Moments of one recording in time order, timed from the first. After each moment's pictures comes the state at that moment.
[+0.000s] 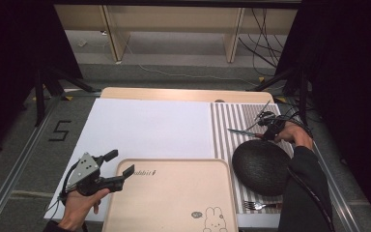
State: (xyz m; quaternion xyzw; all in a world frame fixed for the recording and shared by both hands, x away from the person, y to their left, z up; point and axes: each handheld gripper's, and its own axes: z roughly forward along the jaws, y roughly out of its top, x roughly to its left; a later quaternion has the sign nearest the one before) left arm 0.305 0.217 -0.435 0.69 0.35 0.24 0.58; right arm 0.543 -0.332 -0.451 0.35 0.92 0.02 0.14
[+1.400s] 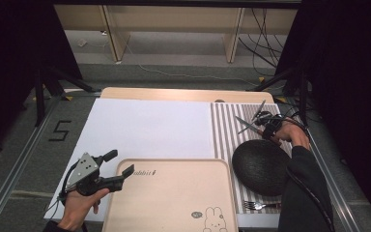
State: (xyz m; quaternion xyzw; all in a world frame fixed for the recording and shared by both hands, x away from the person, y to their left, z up) left arm 0.306 0.218 -0.436 0.69 0.35 0.24 0.58; right arm 0.547 -0.322 -0.449 0.36 0.92 -0.02 0.16
